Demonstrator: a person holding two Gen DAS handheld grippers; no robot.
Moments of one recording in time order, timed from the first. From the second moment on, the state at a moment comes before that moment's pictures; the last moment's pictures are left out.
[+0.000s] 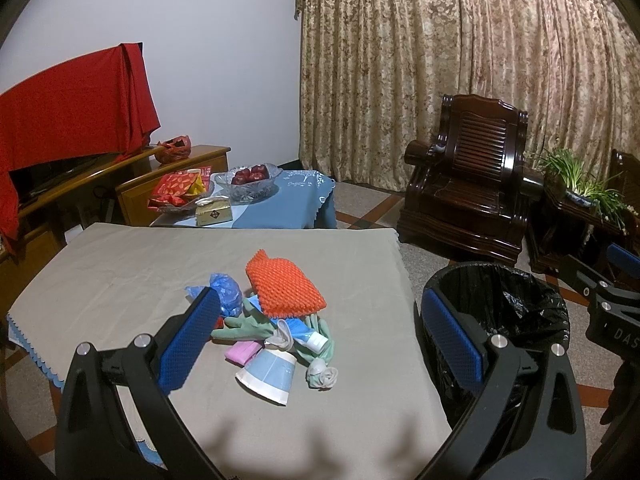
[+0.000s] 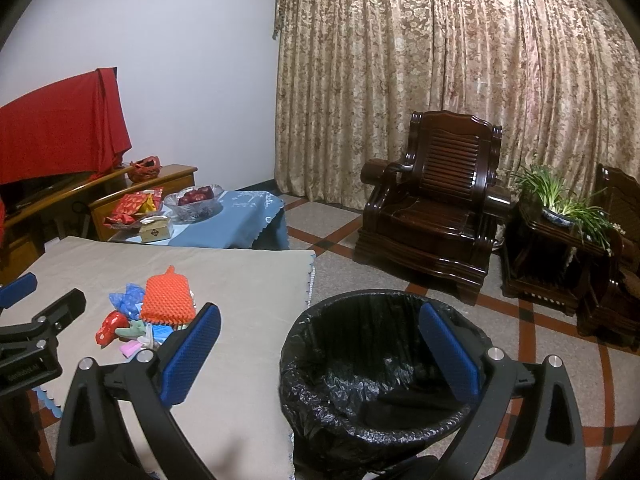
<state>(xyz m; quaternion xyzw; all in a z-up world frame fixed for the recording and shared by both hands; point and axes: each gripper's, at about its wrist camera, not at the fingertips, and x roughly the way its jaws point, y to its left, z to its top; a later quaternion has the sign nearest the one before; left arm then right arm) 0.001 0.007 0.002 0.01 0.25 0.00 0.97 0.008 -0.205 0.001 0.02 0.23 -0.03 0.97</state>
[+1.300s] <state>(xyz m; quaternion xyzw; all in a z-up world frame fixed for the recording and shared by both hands) 0.001 0.008 0.002 0.01 0.25 0.00 0.97 0.007 -0.205 0.001 0.02 0.23 -0.03 0.97</state>
